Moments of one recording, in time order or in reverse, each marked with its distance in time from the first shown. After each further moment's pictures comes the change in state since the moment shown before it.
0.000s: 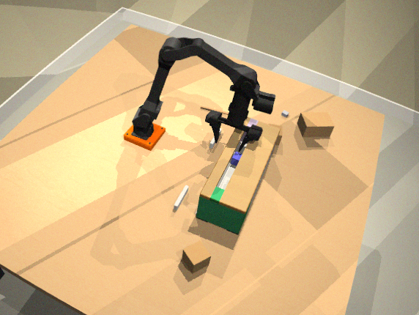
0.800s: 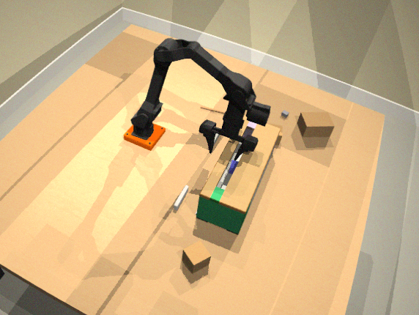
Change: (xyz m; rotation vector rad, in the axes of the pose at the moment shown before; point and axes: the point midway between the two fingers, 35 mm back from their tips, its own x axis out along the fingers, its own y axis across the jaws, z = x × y) arm 0.017 -0.001 -0.051 0.000 -0.001 -0.004
